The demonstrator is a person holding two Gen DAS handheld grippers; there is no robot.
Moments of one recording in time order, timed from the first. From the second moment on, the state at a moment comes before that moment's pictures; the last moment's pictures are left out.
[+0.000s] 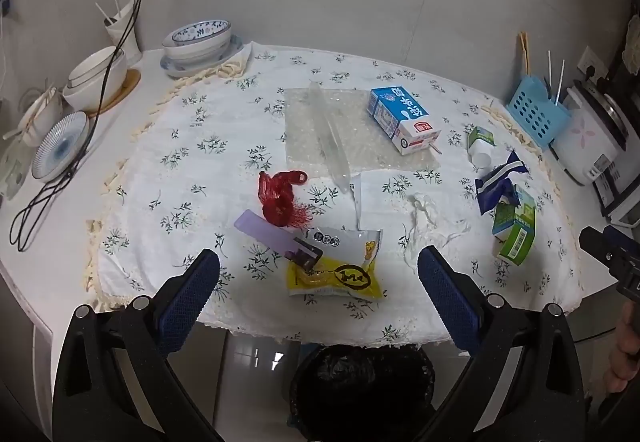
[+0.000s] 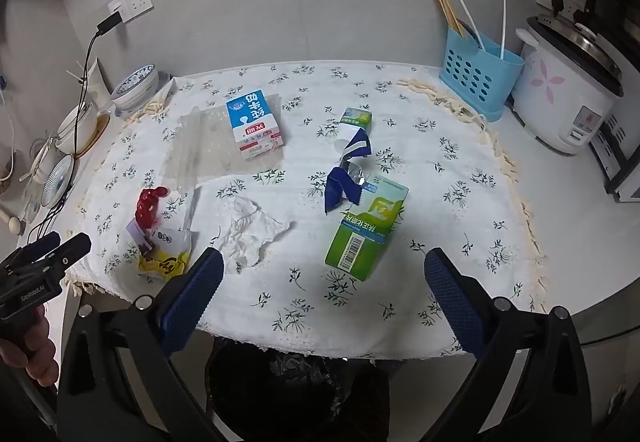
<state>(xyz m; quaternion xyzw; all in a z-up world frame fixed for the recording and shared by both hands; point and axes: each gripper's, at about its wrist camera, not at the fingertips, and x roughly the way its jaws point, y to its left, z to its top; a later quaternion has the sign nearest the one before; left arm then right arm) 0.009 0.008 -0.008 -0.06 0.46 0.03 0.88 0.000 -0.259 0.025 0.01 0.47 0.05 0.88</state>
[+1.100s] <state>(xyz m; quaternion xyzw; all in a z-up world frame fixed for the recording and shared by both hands) 0.017 0.001 -0.013 -0.07 0.48 0.02 0.88 0.008 -0.259 0.026 0.02 0.47 0.05 0.88</state>
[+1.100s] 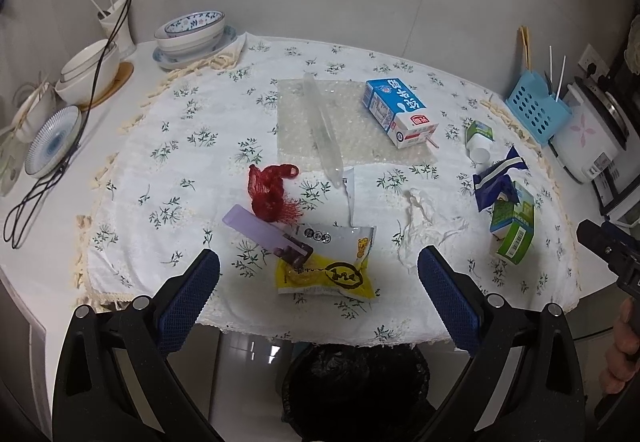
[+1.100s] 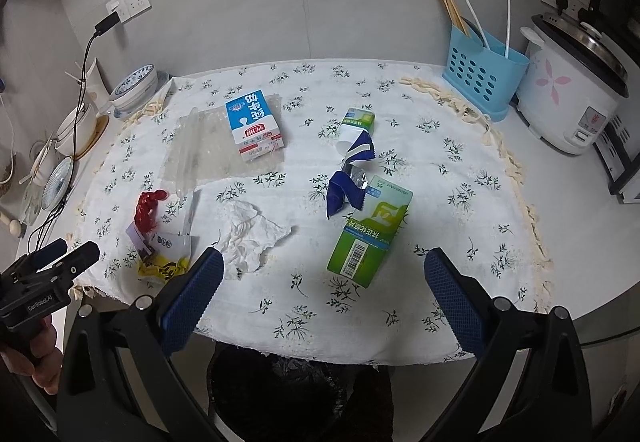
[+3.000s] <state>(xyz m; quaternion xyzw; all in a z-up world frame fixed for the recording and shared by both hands) 0.033 0.026 -0.041 -0.08 0.51 0.04 0.86 0.023 -0.253 0.001 0.00 0.50 0.05 0.86</state>
